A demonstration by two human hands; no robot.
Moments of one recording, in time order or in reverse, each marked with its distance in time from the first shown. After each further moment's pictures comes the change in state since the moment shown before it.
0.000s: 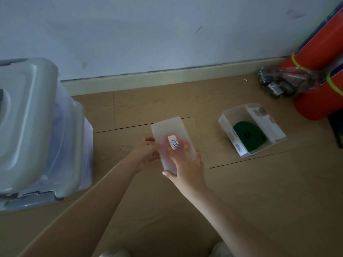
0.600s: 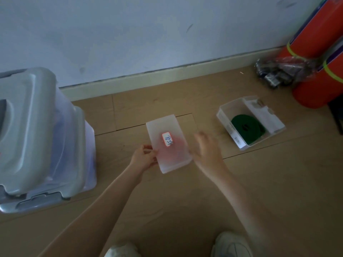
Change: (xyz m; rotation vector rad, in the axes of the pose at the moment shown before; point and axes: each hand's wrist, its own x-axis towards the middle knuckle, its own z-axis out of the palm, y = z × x) left_hand -0.018 -0.019 -0.006 0.093 0.110 0.067; right_hand 0.007 0.045 -0.039 0.355 0.210 0.007
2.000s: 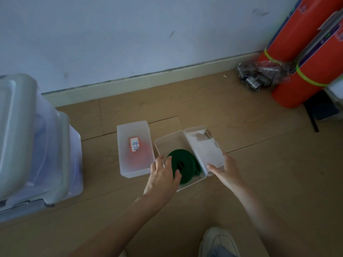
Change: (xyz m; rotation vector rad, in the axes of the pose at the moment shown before) left_hand -0.064 -0.026 0.066 1.003 -0.111 0.527; right_hand -0.036 0.095 -0.026 0.150 -0.112 0.493
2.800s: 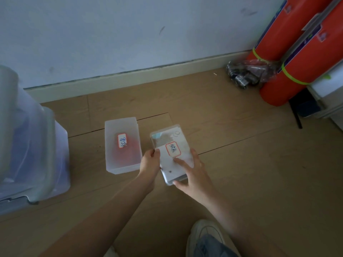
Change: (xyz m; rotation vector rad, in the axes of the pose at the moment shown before) left_hand 0.034 0.008 0.005 -0.921 0.069 -0.489; right_hand -0.050 -0.023 0.034 -0.375 -0.047 -0.454
